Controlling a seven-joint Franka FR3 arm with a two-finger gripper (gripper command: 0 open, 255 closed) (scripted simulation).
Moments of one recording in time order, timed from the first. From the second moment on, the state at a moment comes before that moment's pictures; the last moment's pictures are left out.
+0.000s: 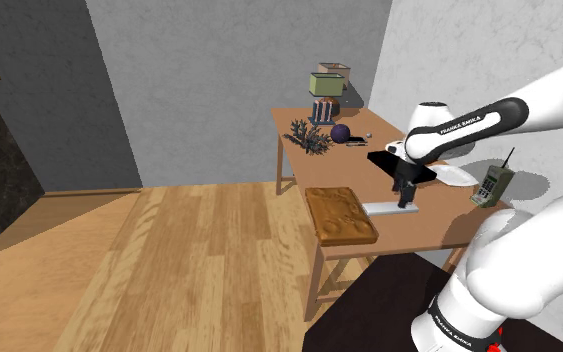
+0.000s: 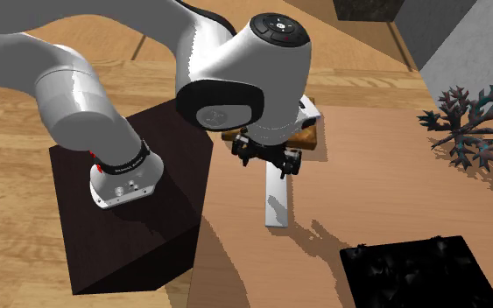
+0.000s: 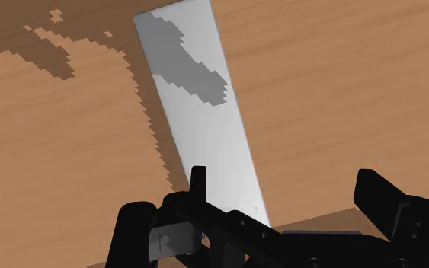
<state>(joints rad) 0.05 -0.45 -0.83 -2.70 -0.48 2.34 -1.04</state>
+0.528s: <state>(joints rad) 0.28 -0.16 -1.08 -2.63 -0.26 2.56 -1.37</state>
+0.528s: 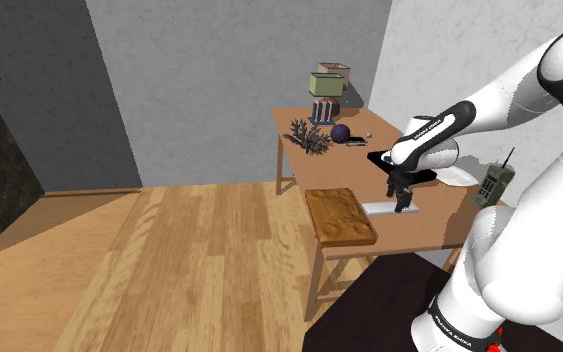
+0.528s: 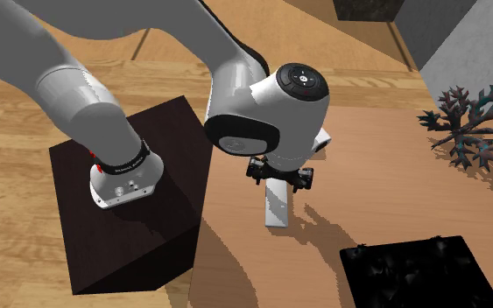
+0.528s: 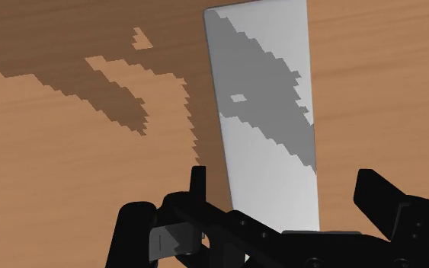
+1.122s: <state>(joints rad) 0.37 -0.03 -1.15 -2.64 -0.05 2.65 -1.53</state>
